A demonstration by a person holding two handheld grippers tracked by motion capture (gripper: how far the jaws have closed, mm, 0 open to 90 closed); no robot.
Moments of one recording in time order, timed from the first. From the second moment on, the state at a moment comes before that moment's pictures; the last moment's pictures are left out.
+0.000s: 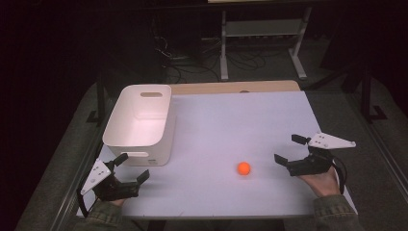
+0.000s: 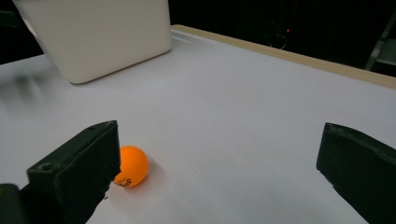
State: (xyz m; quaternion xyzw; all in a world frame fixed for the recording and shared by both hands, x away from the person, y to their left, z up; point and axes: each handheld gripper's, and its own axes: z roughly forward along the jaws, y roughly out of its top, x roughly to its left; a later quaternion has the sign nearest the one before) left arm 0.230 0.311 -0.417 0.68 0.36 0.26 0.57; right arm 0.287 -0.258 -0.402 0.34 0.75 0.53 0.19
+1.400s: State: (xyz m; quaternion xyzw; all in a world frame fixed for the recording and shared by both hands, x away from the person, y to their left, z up) left arm 0.229 0.311 -0.416 0.68 0.36 0.26 0.58; right arm 0.305 -0.211 -0.388 0.29 0.80 0.51 0.15
